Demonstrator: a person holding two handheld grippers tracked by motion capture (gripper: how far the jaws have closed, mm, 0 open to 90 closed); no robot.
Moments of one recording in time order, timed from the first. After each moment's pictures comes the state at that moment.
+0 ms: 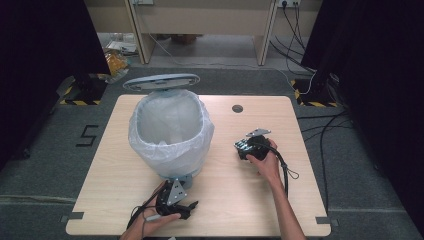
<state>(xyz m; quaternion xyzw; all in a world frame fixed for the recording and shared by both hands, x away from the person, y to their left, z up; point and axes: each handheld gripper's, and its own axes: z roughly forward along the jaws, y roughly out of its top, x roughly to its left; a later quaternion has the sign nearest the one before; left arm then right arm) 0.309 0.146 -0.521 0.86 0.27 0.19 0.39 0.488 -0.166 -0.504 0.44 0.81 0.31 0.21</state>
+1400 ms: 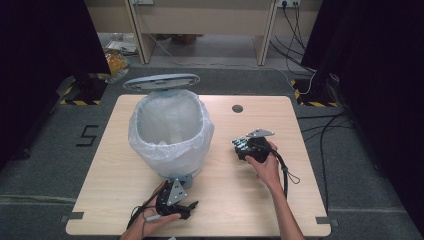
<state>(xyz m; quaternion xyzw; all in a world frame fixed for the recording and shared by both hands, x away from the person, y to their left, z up) 0.309 0.146 -0.521 0.86 0.27 0.19 0.39 0.461 -0.159 -0.475 0.44 0.80 0.35 0.20</state>
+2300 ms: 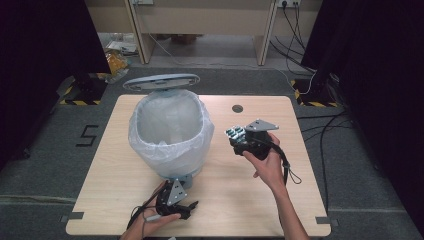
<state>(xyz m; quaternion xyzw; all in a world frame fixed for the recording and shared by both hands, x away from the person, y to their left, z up) 0.309 0.146 -0.521 0.86 0.27 0.20 0.39 0.422 -0.138 -0.388 0.39 0.79 0.41 0.23</state>
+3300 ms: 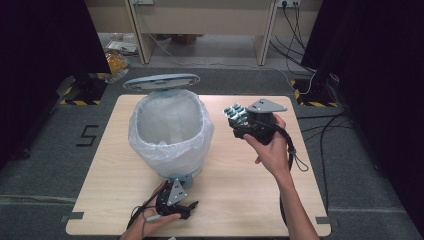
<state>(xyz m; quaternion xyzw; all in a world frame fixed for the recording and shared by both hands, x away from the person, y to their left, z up) 0.309 0.146 -0.522 0.86 0.27 0.20 0.39 0.416 -0.129 -0.309 0.37 0.77 0.45 0.27</state>
